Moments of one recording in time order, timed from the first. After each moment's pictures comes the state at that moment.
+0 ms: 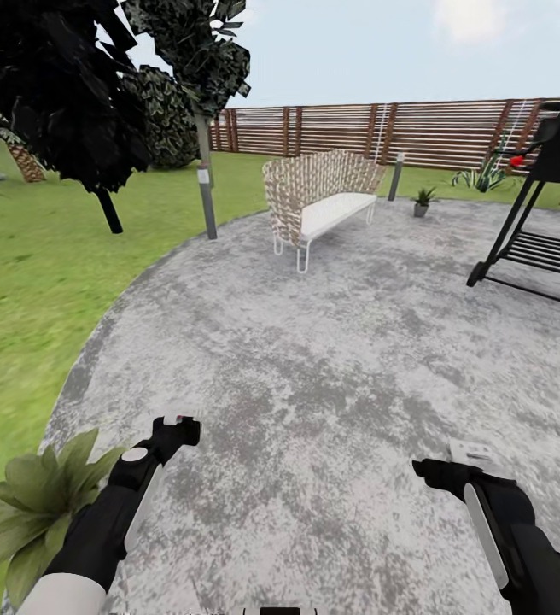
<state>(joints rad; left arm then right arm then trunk) -0.49 0.02 -0.02 -1.13 -0.04 0.35 -0.10 -0.33 -0.11 -0.19 -1.37 -0.06 0.82 0.00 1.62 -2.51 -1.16</state>
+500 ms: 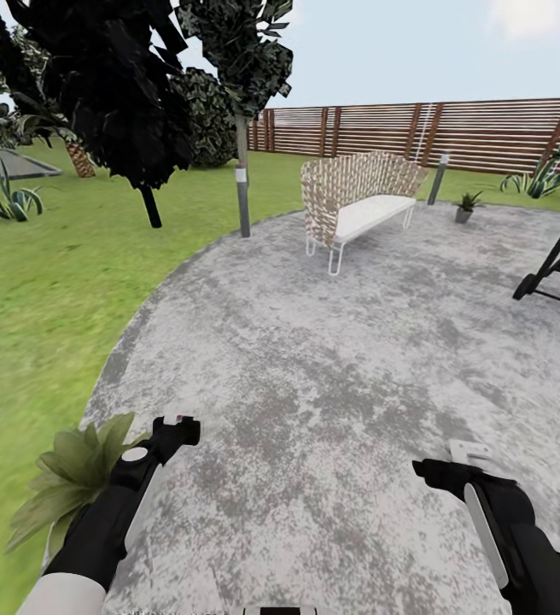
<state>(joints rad) -0.49 0.02 -0.02 -1.13 -0.04 0.35 -0.10 -0.33 -0.11 -0.19 -1.37 -0.06 0.82 0.00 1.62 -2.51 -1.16</state>
